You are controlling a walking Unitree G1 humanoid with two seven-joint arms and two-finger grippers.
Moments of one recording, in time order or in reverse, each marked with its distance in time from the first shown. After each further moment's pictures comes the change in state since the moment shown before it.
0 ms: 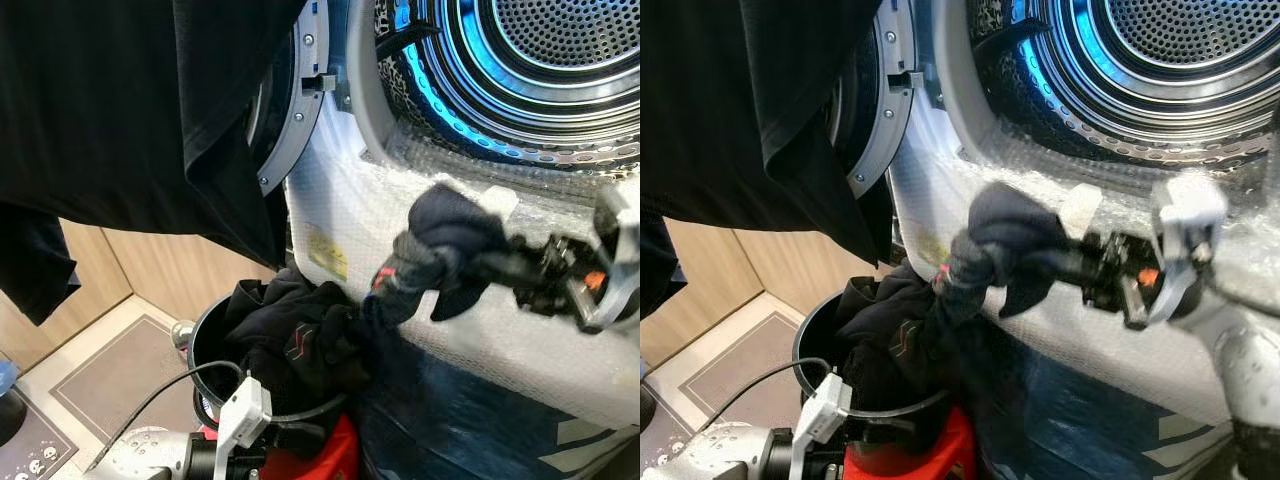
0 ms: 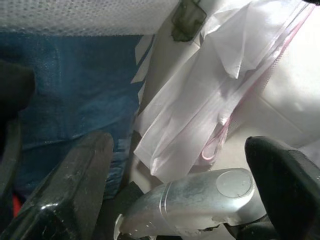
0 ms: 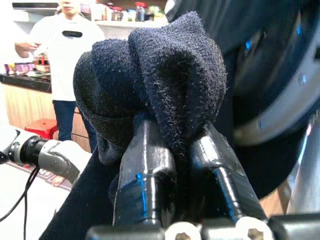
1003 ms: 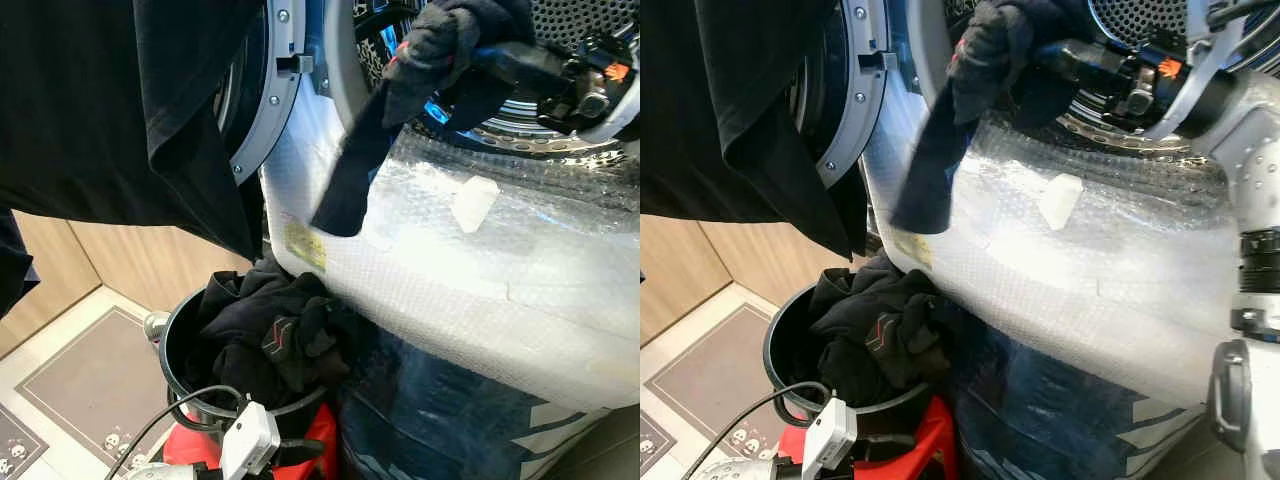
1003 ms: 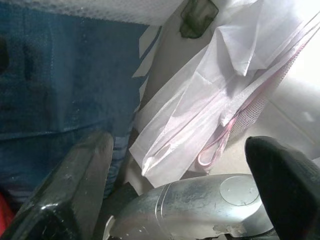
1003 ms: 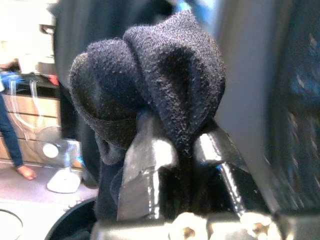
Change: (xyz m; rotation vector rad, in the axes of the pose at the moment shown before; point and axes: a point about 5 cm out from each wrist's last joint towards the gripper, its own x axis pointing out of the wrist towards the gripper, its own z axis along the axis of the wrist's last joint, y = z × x) left arm 0.006 -0.016 -0.016 -0.031 -0.014 0.122; right arm 0.019 -0.093 0.075 -0.100 0.069 -0.337
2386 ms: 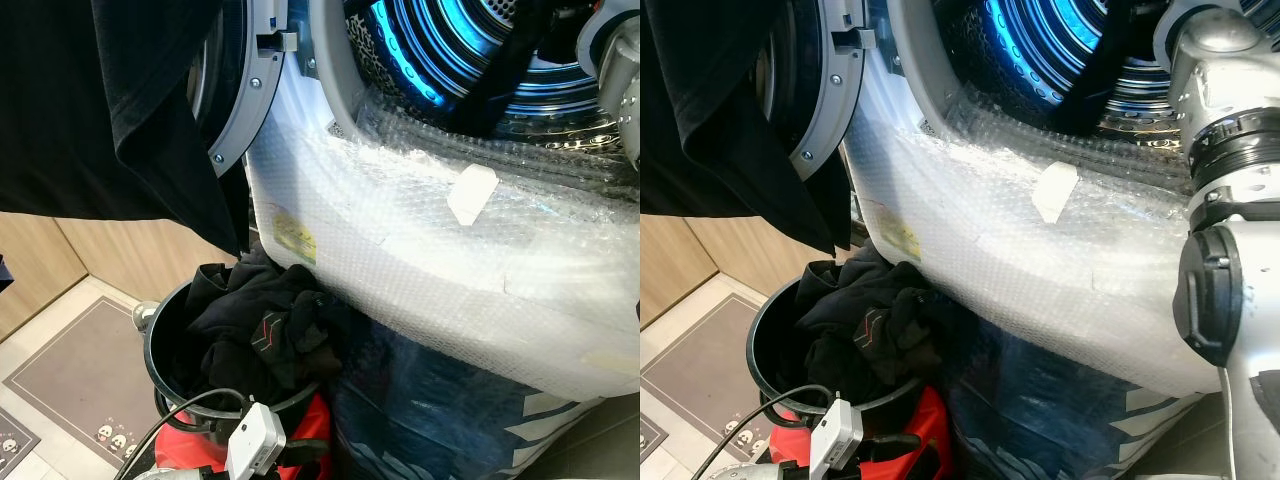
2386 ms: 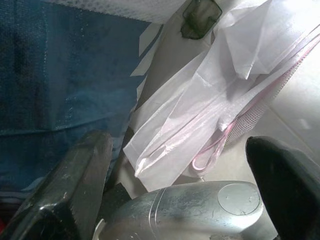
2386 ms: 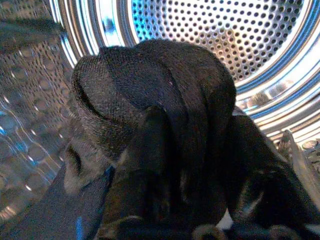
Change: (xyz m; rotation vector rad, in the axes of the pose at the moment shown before) left arm 0.006 -0.003 -0.001 -0.019 -0.026 0.028; right arm -0.002 -0.070 0.024 -0.291 0.286 -1.329
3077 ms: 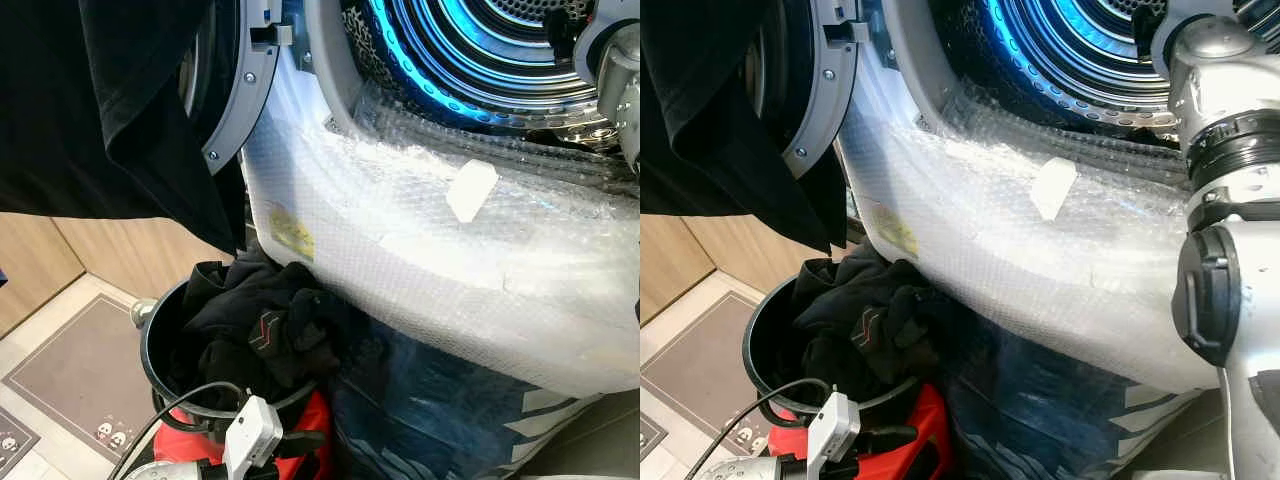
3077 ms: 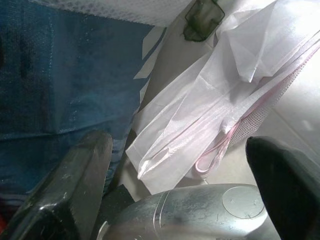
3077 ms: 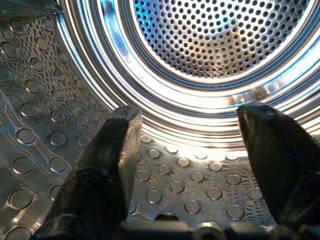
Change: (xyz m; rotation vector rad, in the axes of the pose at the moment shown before) left arm -0.001 0.003 0.005 0.014 -0.011 0.011; right arm 0.000 0.001 -0.001 -0.044 0.011 0.025
